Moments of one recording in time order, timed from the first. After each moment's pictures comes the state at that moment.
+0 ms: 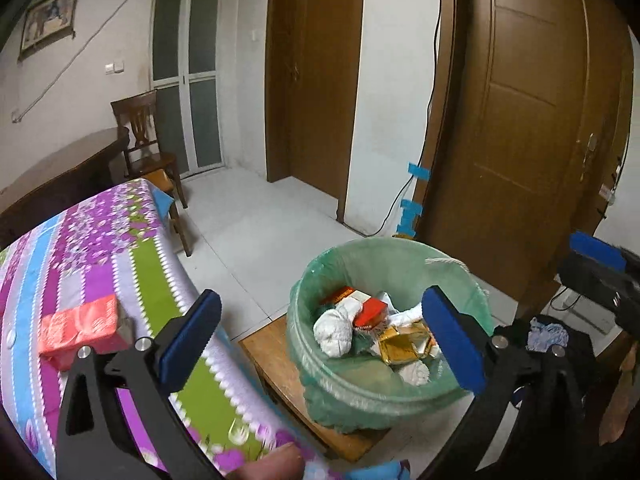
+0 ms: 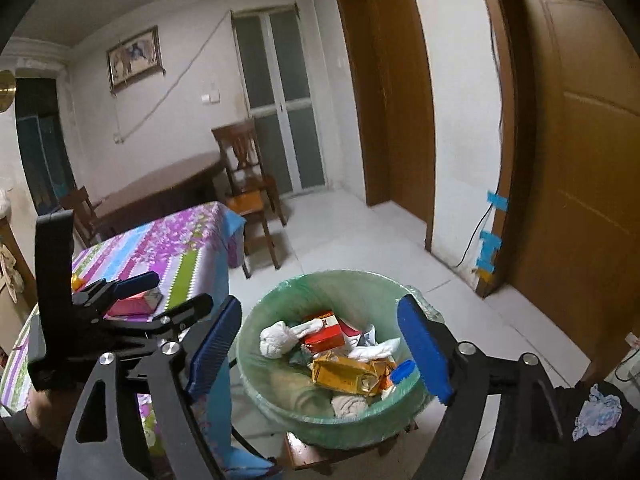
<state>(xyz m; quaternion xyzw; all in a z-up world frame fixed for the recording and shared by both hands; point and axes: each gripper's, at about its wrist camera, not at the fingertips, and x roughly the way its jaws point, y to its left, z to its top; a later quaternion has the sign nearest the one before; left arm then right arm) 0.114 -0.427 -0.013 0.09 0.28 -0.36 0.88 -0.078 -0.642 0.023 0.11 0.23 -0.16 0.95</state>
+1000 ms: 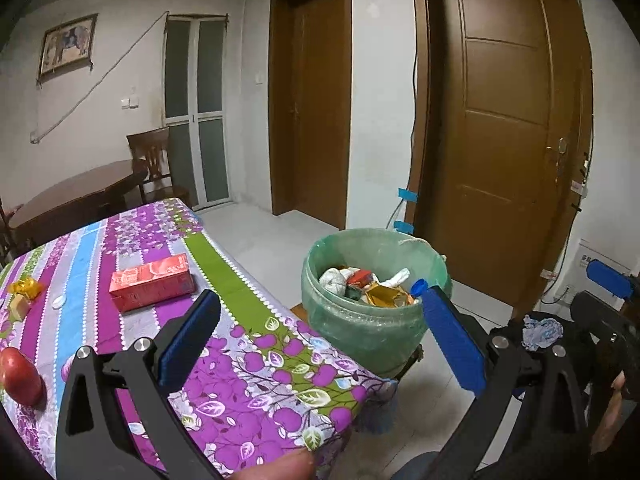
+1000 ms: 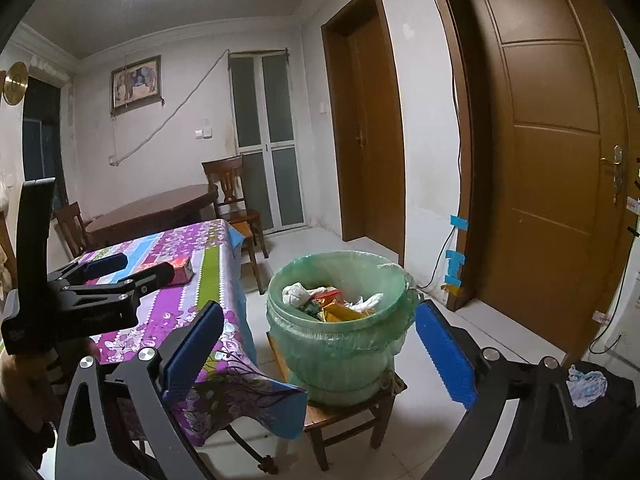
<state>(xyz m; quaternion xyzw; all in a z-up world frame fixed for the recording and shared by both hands) 0.001 -0.314 -0.002 0.08 0.21 -0.37 0.90 -0.231 -0.523 0.012 0.09 0.17 -0.21 0.96</state>
